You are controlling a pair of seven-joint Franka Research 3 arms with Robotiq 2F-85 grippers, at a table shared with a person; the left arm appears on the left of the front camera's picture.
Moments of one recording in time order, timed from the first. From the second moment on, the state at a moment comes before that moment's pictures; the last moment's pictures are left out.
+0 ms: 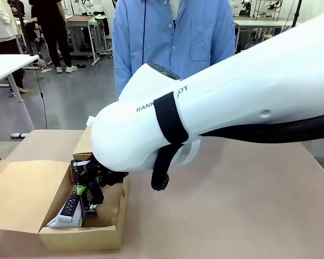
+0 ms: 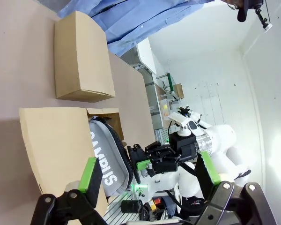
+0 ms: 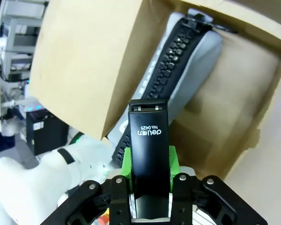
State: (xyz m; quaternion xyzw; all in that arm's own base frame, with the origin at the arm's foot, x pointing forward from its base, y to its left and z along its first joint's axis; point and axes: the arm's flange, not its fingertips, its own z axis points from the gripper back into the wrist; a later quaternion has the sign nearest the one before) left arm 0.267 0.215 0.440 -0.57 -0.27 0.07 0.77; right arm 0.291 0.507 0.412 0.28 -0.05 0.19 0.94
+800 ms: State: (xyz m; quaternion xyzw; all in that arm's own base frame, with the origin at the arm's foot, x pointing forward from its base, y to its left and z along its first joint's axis) left arm 0.267 0.215 0.440 -0.57 -0.27 0.07 0.77; right arm 0.303 0.499 0.409 0.28 -0.05 0.17 0.94
